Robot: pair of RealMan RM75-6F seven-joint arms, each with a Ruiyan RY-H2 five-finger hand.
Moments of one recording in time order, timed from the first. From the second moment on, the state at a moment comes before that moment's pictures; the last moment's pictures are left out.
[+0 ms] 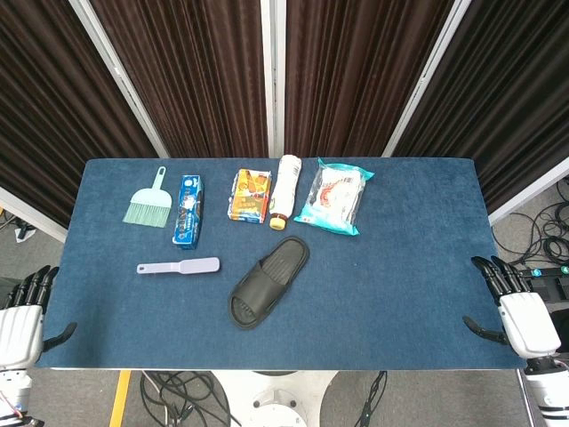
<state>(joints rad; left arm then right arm) -0.05 -1.22 0.06 -1.66 1.42 1.64 0.18 0.11 -1.05 0.02 -1.58 -1.64 1.48 0.21</state>
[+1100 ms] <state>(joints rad) -0.54 -1.26 -0.17 -1.49 1.09 0.82 0.27 0.10 -1.00 0.06 -1.59 -1.59 1.54 0.16</state>
